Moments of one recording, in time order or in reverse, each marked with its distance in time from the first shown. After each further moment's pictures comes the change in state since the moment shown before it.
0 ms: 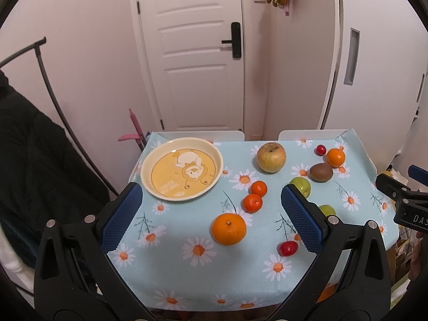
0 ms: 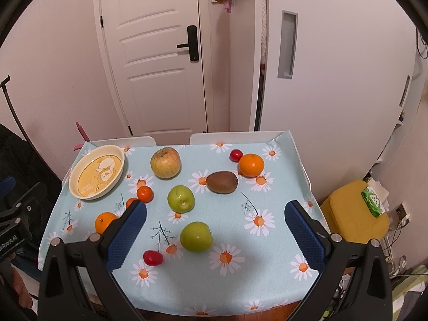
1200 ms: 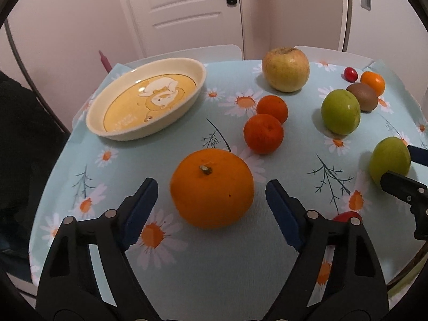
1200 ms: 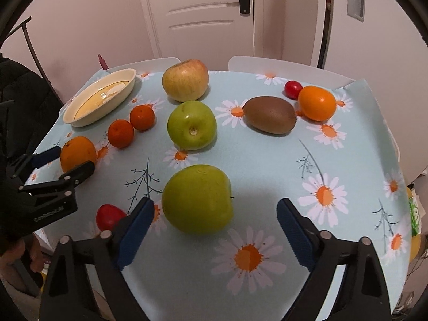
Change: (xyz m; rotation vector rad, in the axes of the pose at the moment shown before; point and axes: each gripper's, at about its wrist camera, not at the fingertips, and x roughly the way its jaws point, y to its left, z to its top) left arm 0.152 -0.025 -0.099 0.096 0.149 0.065; right arm 0.146 -0.004 -0.082 -0.165 0.175 0.241
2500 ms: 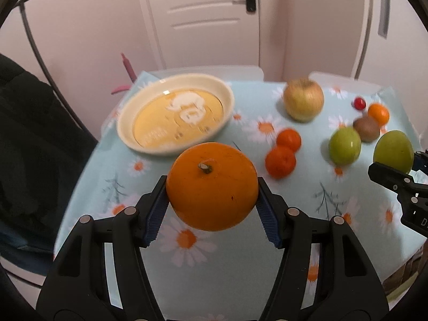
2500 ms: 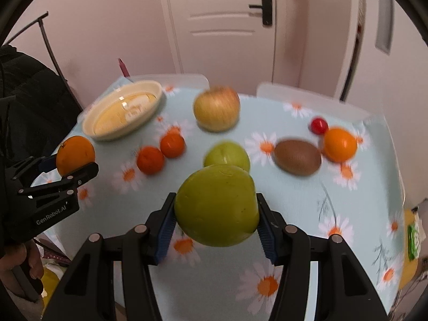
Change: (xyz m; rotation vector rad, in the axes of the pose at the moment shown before) left arm -0.040 0.030 0.029 -0.106 0.015 0.018; right arm -0.019 0.030 0.047 -0.092 -0.038 0.056
